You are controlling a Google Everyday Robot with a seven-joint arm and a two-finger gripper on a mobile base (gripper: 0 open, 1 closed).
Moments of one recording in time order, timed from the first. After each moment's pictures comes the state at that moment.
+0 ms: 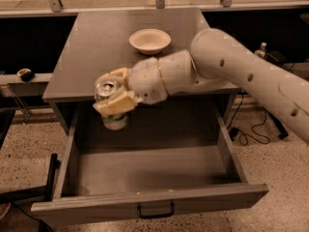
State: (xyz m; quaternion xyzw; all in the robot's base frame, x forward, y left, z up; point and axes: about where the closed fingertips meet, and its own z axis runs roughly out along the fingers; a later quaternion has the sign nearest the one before) arm 0.499 0.115 0.899 -0.63 0.52 0.39 0.43
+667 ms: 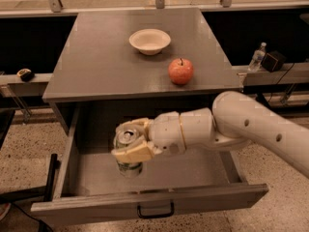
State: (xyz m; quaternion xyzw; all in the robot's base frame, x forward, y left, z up) arm 0.427 0.072 0.817 -0.54 0.59 0.44 0.41
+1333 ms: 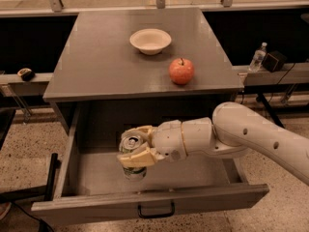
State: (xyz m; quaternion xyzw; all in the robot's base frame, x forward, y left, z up) arm 0.432 0.065 0.781 -0.53 0.61 0.43 0.41
